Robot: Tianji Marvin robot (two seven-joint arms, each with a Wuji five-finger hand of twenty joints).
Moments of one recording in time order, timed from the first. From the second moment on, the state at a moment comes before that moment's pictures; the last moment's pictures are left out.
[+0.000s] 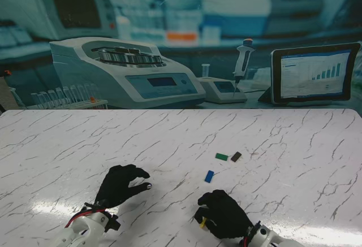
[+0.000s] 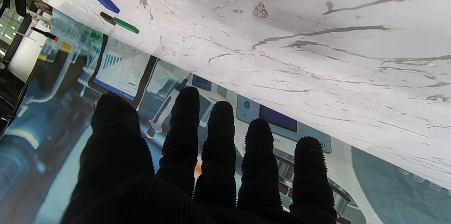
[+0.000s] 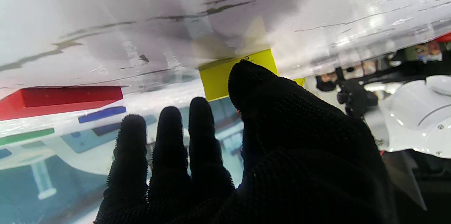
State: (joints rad) left arm 1.87 -1.11 -1.28 -1.63 0.82 -0.19 0.33; right arm -1.83 -1.03 1.09 -1.52 -1.14 -0.43 -0.44; left_hand 0.86 -0.07 -0.06 -0.11 0.73 0.06 0.34 0.48 0.78 0.11 0.22 0.30 0.49 0.15 0.25 0.29 0.09 0.27 0.62 0.32; right_hand 0.83 -0.56 0.86 -0.04 0.63 -0.14 0.85 0.82 0.56 0.14 0.42 0.60 0.42 0.08 0.41 0.42 0.17 0.10 0.66 0.59
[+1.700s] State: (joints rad) left arm 1.86 -1.11 -1.27 -1.61 0.80 -0.20 0.33; right arm -1.85 -1.03 1.08 -1.56 -1.20 -0.35 -0.52; left_hand 0.86 -0.07 -0.06 -0.11 0.74 0.07 0.35 0.49 0.78 0.12 0.23 0.30 0.51 0.15 0.27 0.31 0.09 0.27 0.63 0.32; right_hand 0.71 -0.59 0.89 0.19 0.68 -0.02 0.86 0.83 0.55 0.06 0.63 0.82 0.35 0.09 0.67 0.61 0.06 0.10 0.84 0.59
